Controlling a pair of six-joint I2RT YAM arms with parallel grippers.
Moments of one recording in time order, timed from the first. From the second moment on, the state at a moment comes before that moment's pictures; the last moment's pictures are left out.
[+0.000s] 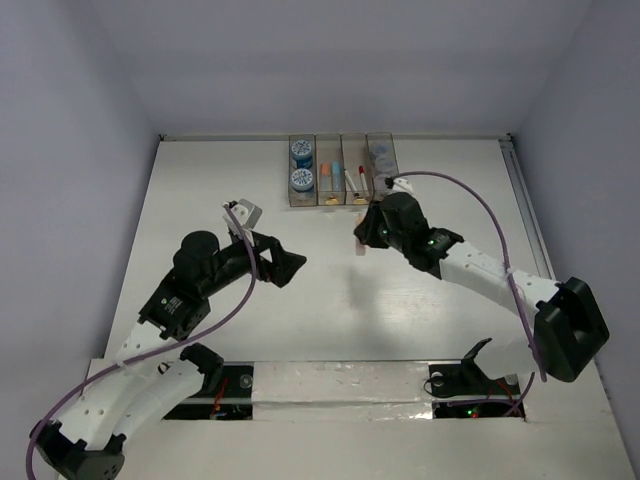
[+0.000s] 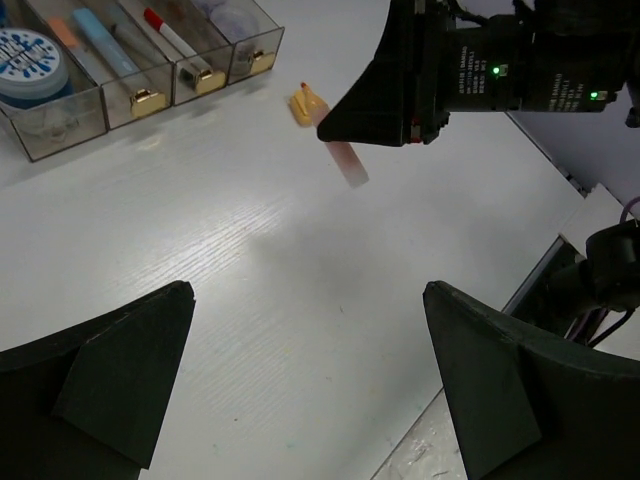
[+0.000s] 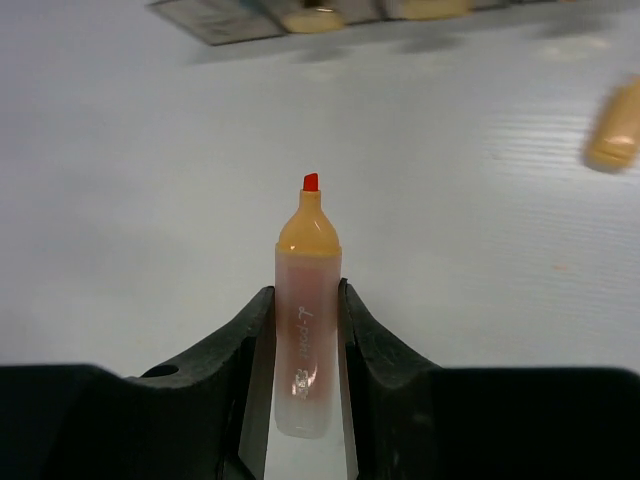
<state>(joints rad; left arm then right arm) -0.55 0.65 0.71 -0.27 0.27 -0.31 0.63 1.36 0.92 -0.19 0.20 0.66</state>
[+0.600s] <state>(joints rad) -0.40 0.81 0.71 -0.23 0.38 -0.35 0.92 1.54 1.08 0.30 0.13 0.57</state>
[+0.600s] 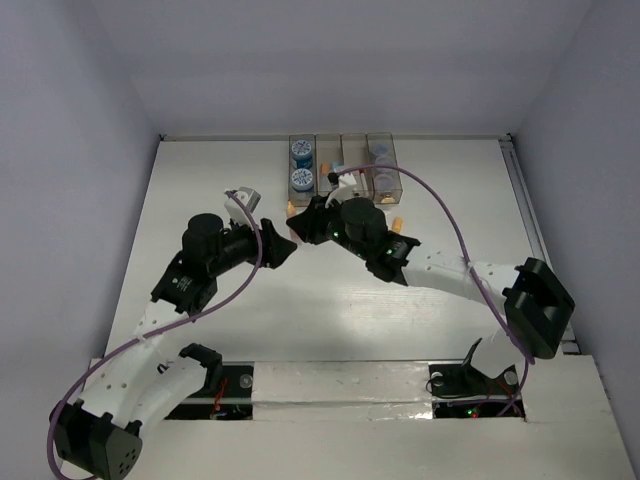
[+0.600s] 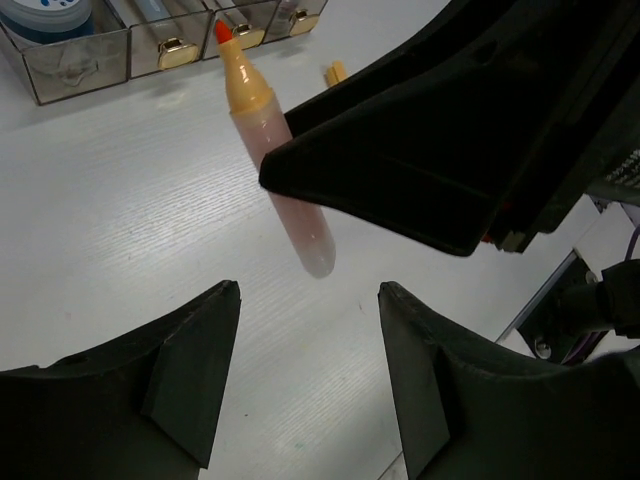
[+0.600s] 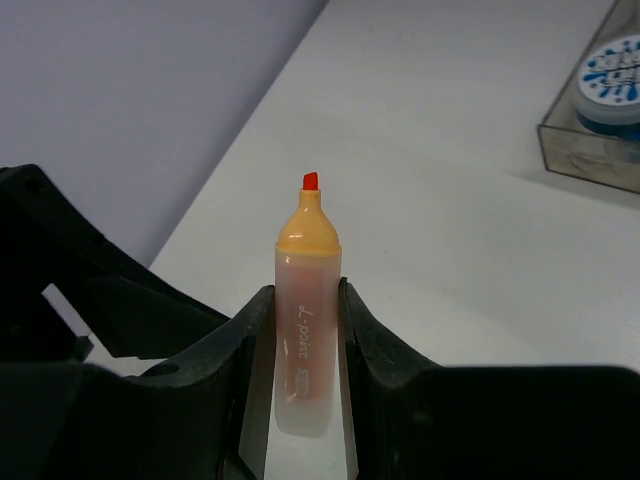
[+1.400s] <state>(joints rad) -0.37 0.80 0.71 -0.23 0.37 -0.36 1.01 1.57 1.11 0.43 0.13 0.56</state>
